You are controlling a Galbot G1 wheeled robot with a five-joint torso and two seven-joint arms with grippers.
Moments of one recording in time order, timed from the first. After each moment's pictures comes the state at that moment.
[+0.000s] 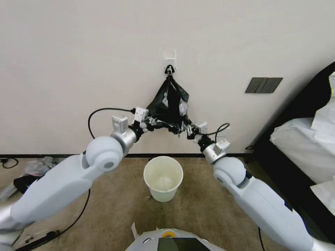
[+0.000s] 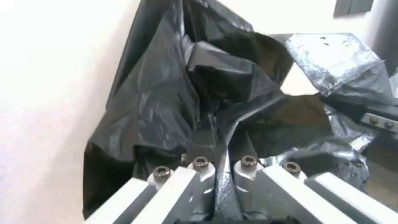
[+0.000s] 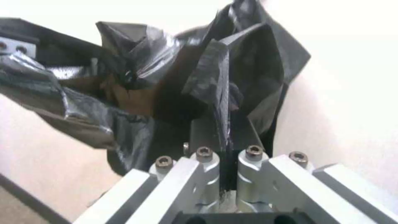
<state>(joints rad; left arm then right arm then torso) 0.50 -0.65 0.10 -2.28 -1.18 0.47 -0.50 -0.92 0.88 0.08 2.19 0.51 -0.18 0.20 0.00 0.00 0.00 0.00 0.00</state>
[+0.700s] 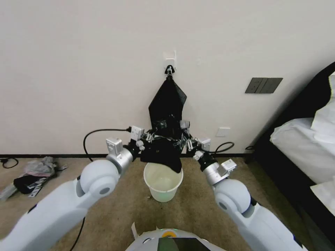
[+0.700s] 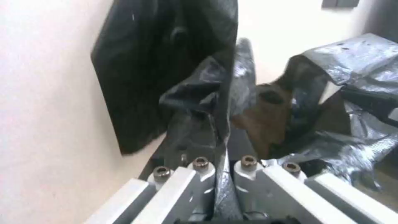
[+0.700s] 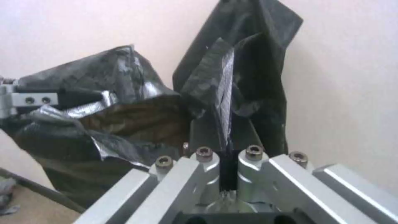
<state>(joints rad) 0.87 -0.70 -0.07 -2.37 -1.02 0.42 -0.44 -1.22 0.98 0.17 2.32 0.48 -0.15 0.22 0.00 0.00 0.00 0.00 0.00</state>
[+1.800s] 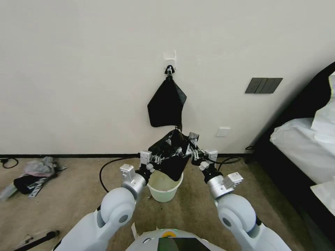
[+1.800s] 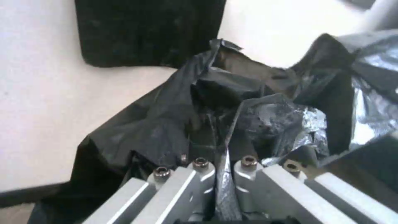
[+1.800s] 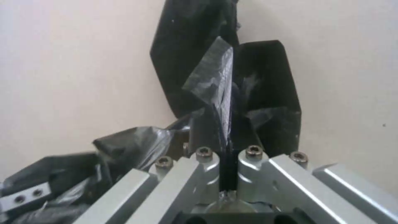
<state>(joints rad) 1.20 -0.98 -0.05 -2.41 -0.84 0.40 -0.50 -1.43 1.06 0.25 2.41 0.52 -0.16 0.28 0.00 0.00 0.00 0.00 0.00</state>
